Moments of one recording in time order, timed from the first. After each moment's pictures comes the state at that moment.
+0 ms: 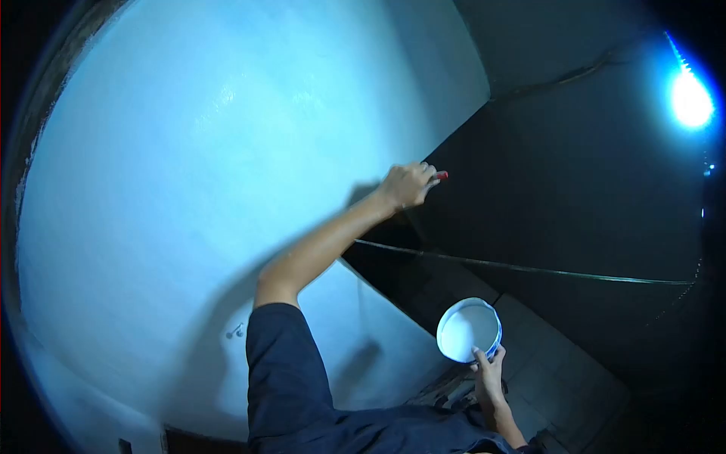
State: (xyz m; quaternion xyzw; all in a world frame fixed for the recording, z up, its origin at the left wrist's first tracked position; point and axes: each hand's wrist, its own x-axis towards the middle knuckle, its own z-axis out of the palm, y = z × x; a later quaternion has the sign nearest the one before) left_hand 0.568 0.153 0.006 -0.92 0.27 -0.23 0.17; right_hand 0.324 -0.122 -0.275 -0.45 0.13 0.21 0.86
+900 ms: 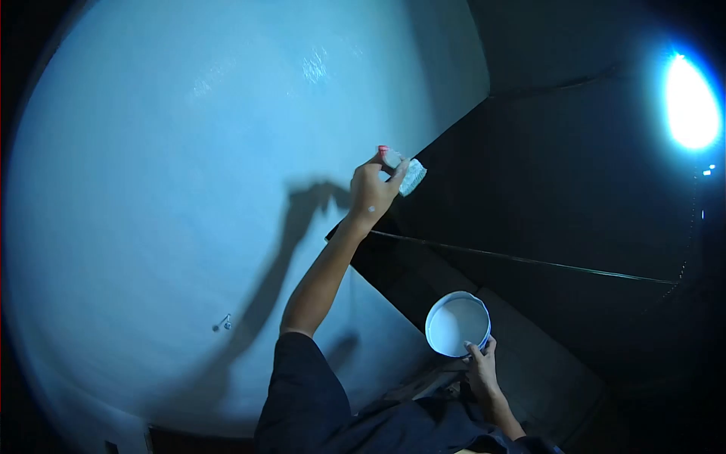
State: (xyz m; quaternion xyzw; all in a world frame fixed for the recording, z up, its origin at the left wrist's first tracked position) left_hand 0.494 0.134 0.031 -0.87 0.11 -0.41 -0.25; right_hand 0.325 -0.132 -0.241 -0.49 0.12 0.23 0.83
